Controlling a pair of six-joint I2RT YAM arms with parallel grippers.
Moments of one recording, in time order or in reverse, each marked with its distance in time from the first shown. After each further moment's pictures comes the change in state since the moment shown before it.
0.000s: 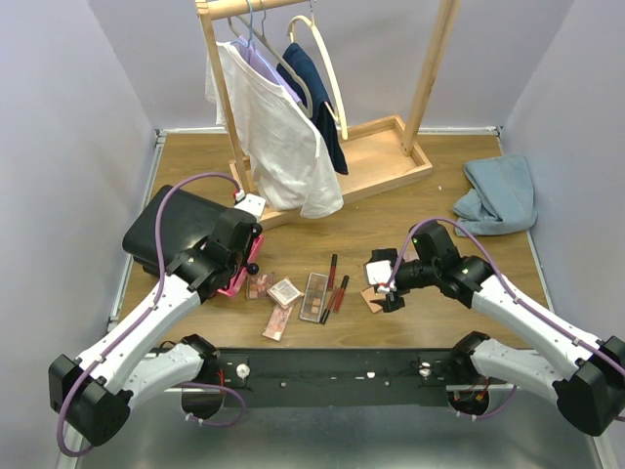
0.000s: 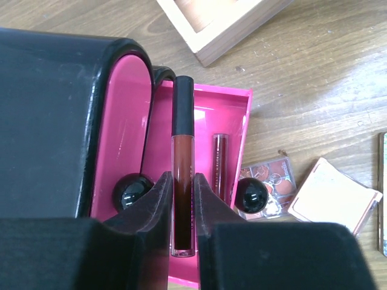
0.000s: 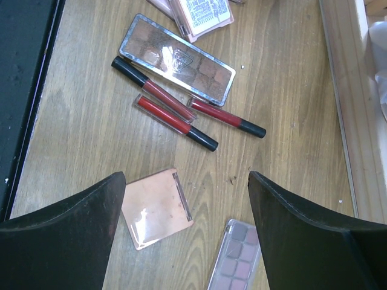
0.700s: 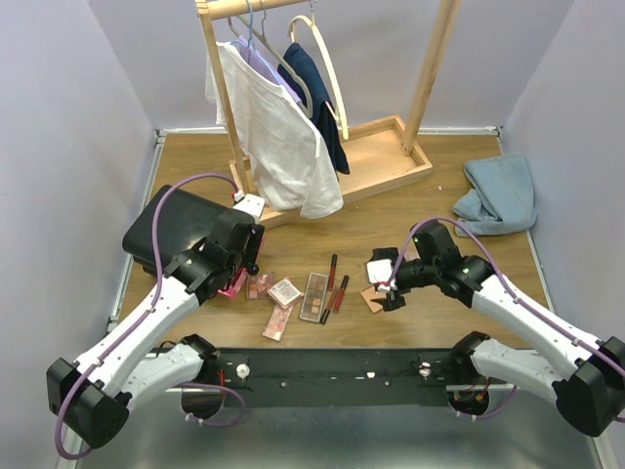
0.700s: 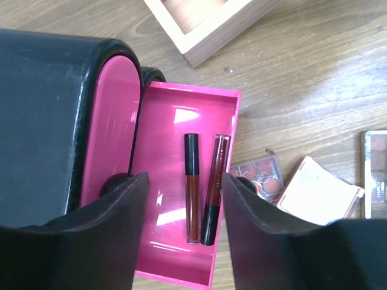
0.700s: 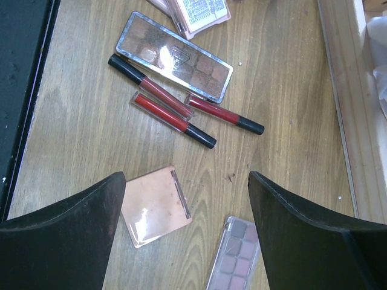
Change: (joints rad) left arm 0.000 -0.009 0.000 -0.002 0.032 -0.024; right arm -0.011 0.000 0.000 0.000 0.000 0.000
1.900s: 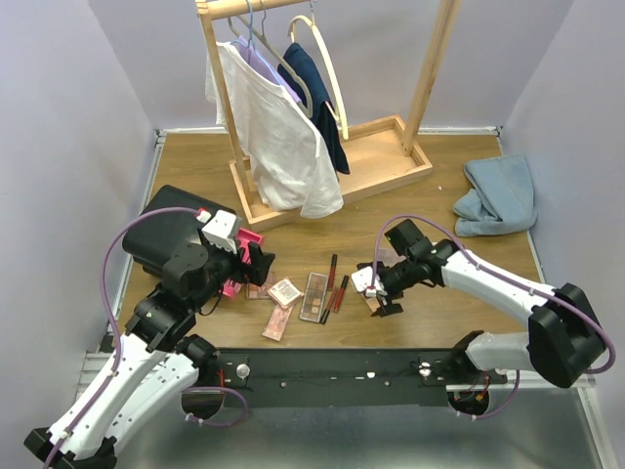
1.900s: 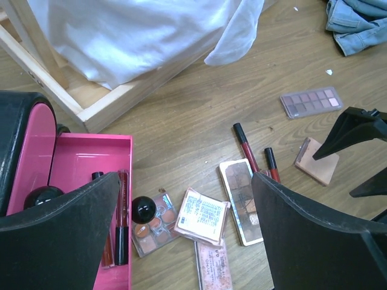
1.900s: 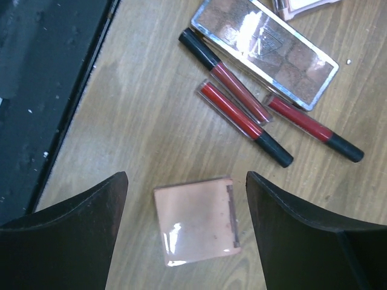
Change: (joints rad) left arm 0.000 -0.429 -0.159 0.197 0.352 -0.135; right arm 0.022 0.291 0.051 -0.143 -0.084 -0.193
